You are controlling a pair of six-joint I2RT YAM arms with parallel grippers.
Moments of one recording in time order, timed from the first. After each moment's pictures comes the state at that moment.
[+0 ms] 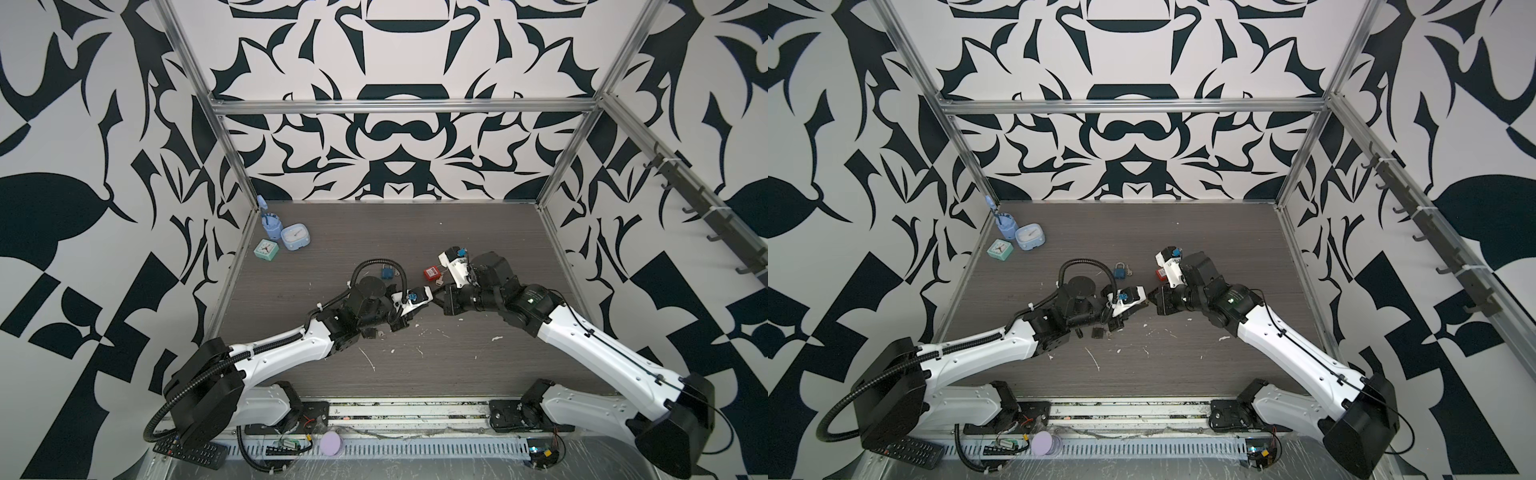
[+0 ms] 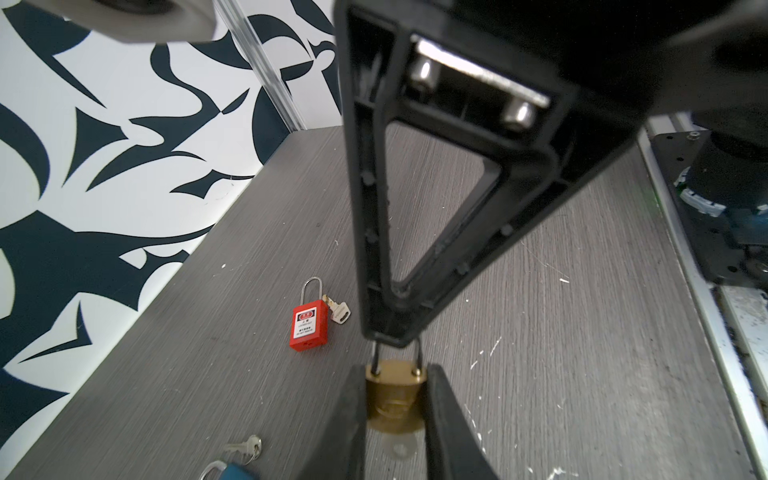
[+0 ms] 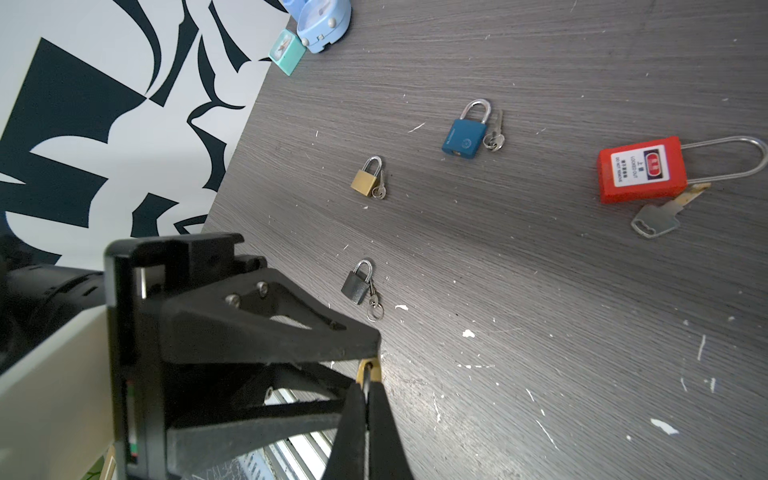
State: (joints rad) left arm -0.91 1.28 0.67 0.27 0.24 0.42; right arm 0.67 1.11 0.94 -0.52 -0.35 0.49
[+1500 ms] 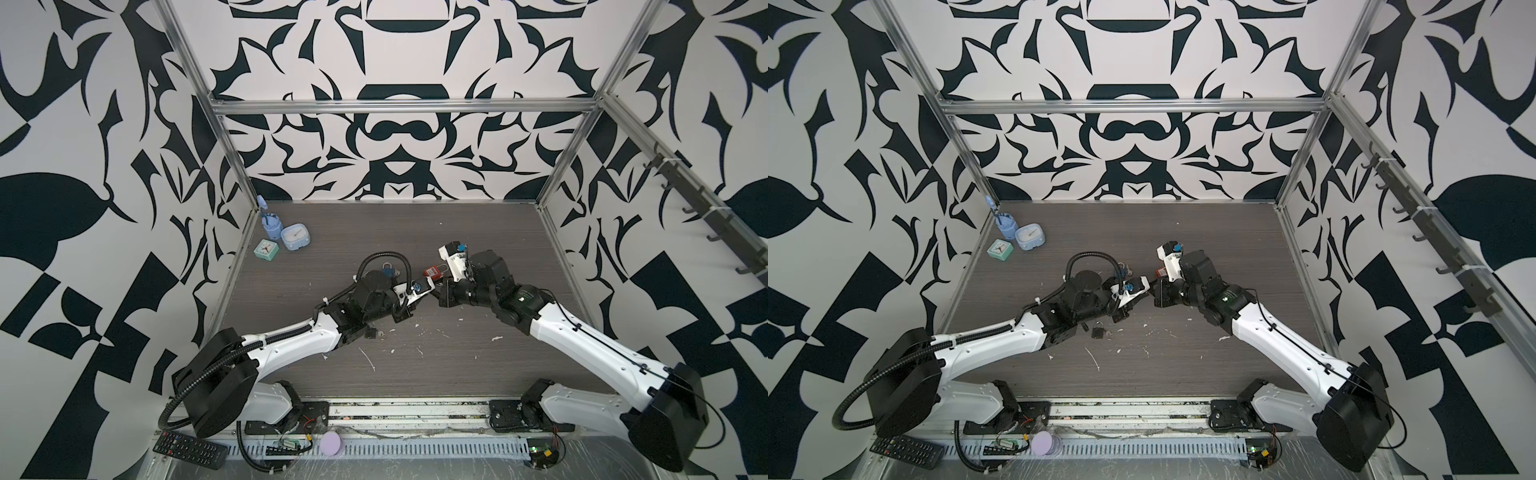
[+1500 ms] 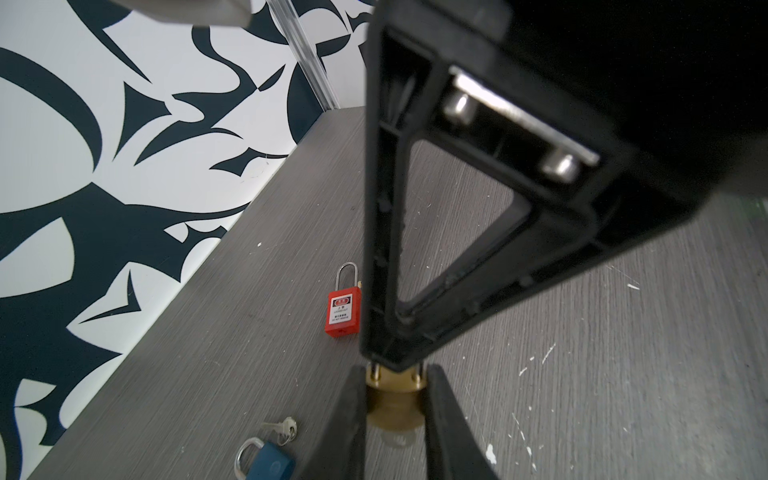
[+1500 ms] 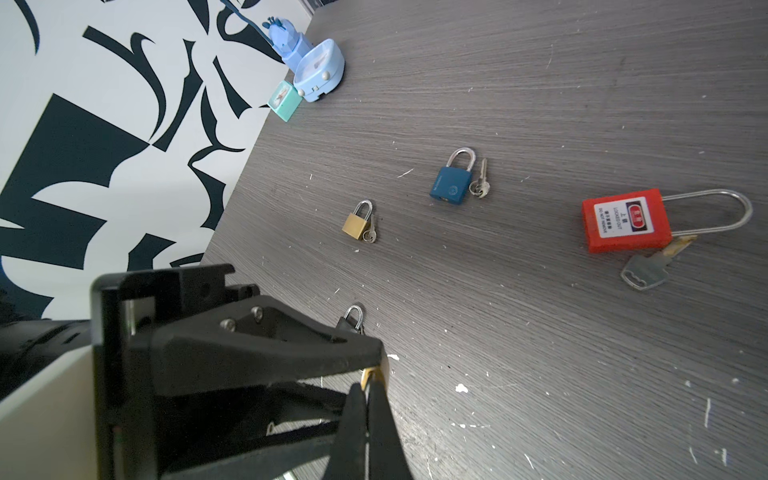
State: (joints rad) left arm -0.90 1.35 0.74 0.28 0.16 0.41; right arm 0.64 1.15 0.87 -0.32 -0.33 0.52
